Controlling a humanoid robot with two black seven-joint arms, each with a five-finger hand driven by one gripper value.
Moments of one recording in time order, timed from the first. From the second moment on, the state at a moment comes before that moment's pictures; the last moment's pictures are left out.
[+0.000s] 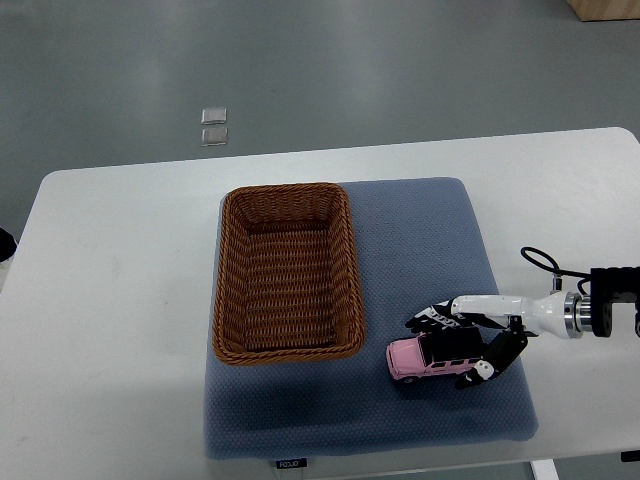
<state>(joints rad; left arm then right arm) -0.09 0.00 -0.06 -0.29 0.12 0.01 0.01 0.48 -0.73 0.52 1.37 -1.20 0.49 0.24</state>
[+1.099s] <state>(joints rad) -0.09 0.00 -0.06 -0.29 0.12 0.01 0.01 0.76 -0.84 0.52 1.39 -1.18 0.49 0.24</state>
